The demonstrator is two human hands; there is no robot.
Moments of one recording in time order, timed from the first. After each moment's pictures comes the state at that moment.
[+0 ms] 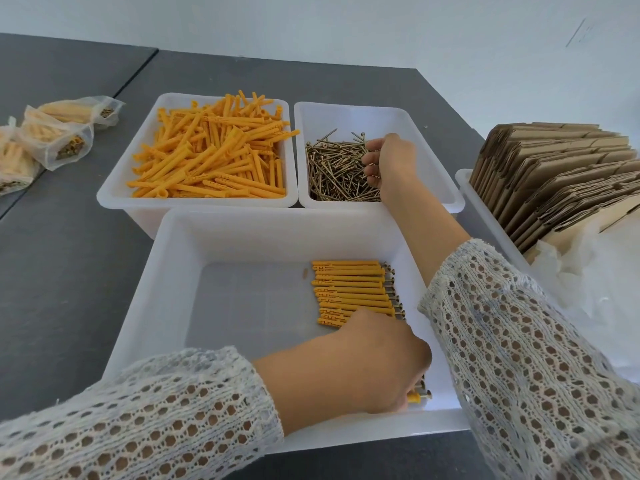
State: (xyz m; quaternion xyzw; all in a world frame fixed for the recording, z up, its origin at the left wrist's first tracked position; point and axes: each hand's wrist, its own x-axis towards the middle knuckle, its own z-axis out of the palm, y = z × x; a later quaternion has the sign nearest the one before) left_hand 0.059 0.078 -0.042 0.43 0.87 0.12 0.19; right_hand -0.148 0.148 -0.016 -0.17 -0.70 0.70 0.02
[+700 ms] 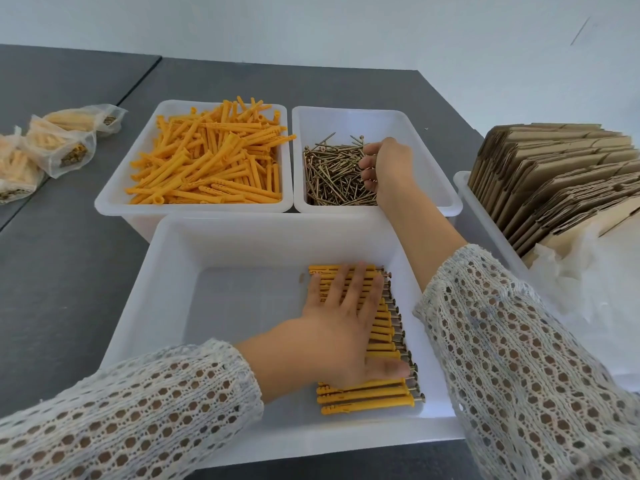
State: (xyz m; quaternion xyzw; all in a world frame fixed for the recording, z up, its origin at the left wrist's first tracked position) left_hand 0.043 0.071 -0.082 0.23 0.95 0.02 0.23; right_hand -0.150 0.151 -0.019 -0.16 -0.69 0.70 0.02
